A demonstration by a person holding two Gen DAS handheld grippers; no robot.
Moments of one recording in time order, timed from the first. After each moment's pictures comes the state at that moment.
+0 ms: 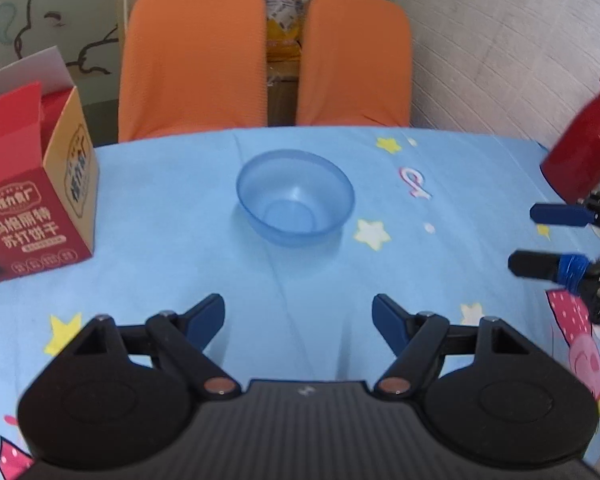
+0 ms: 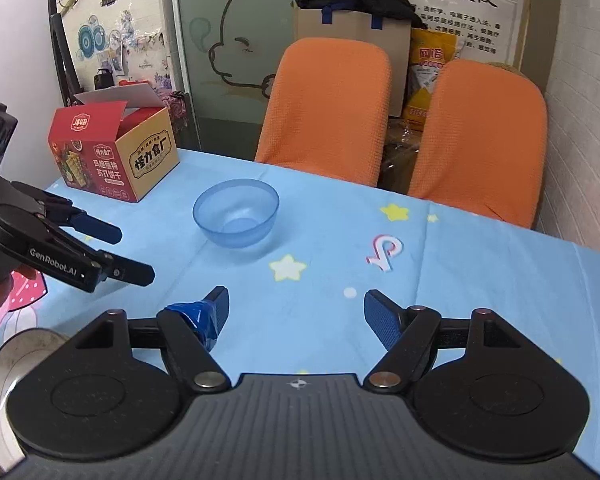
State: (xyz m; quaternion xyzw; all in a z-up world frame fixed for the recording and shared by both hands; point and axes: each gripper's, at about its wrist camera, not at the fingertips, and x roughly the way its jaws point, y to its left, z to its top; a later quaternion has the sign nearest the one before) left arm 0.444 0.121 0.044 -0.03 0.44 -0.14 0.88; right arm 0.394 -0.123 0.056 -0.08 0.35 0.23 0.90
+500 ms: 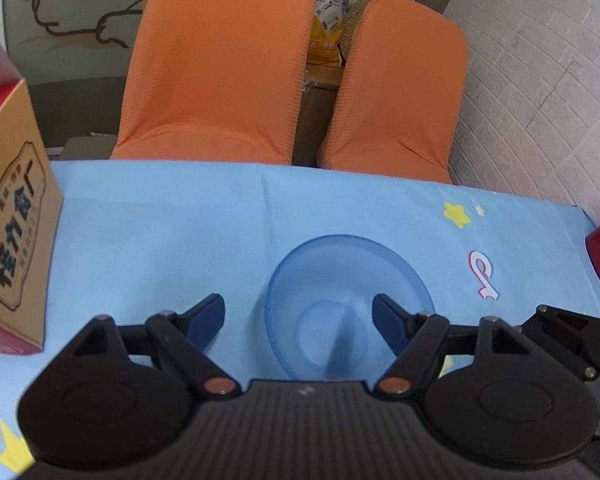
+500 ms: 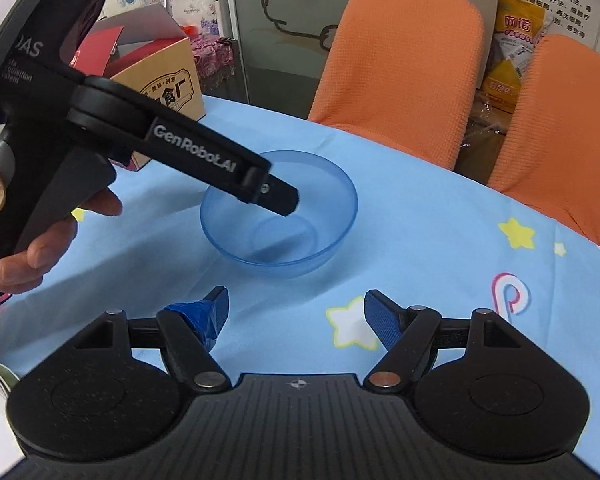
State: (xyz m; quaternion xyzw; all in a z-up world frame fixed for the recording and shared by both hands) left arm 0.558 0.116 0.004 -0.09 0.45 -0.12 0.88; right arm 0.474 -0.047 -0.006 -0.12 0.40 0.30 0.86
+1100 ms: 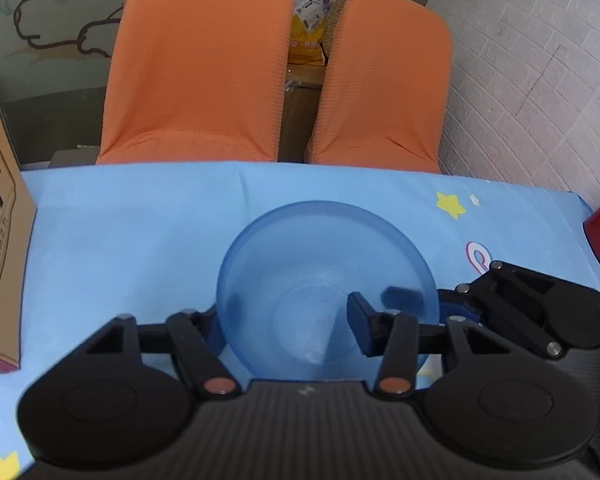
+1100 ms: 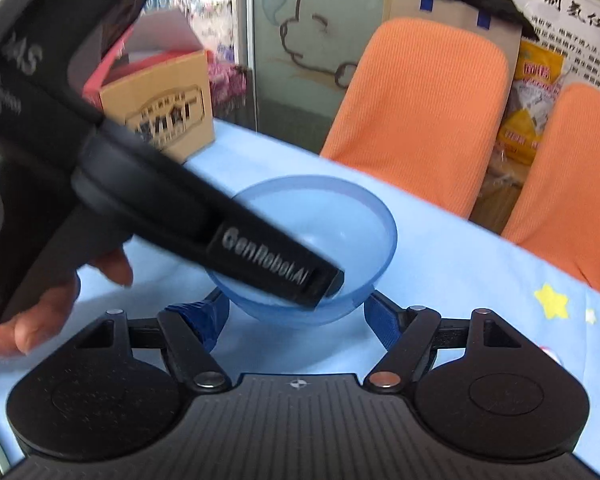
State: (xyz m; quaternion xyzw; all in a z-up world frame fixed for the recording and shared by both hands) left arm 0.560 0.111 -0.003 -0.07 0.44 -0.14 0.88; right arm 0.477 -0.023 -0.013 -0.14 0.33 0.32 0.88
